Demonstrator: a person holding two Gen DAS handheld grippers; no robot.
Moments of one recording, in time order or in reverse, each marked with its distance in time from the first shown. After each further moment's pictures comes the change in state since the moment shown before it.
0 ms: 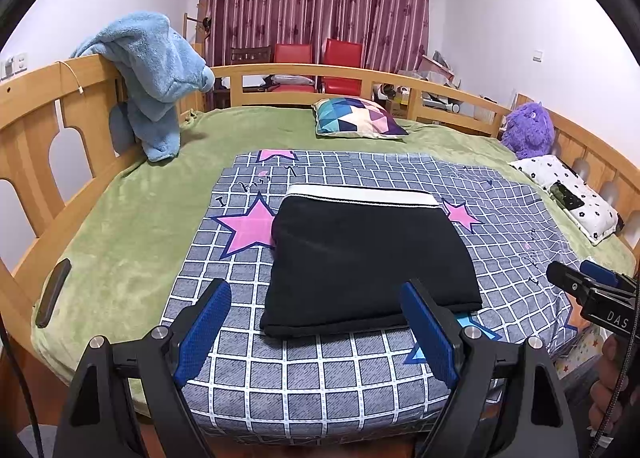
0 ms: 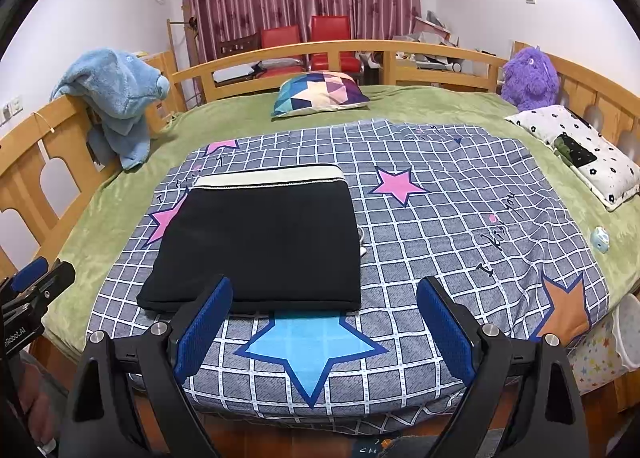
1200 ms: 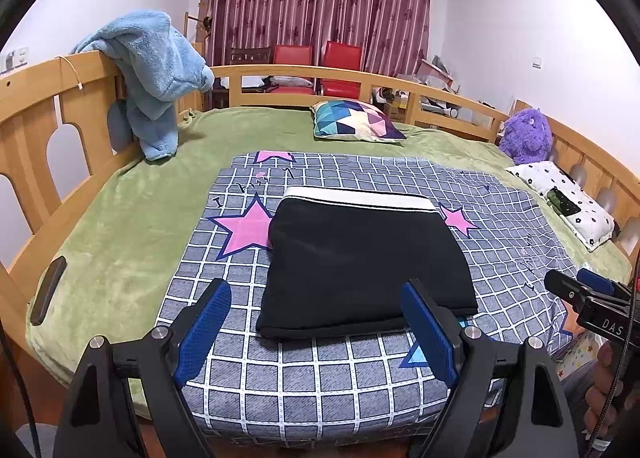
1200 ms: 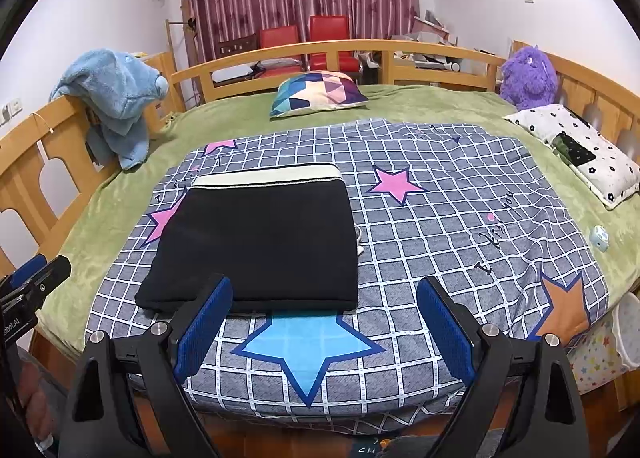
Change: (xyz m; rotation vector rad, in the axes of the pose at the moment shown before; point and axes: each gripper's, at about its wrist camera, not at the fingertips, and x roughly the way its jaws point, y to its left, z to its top) left arm -0.003 -0.003 0.001 -0.019 -0.006 -0.009; right arm 0.001 -0.004 0.000 0.004 0.002 -0.004
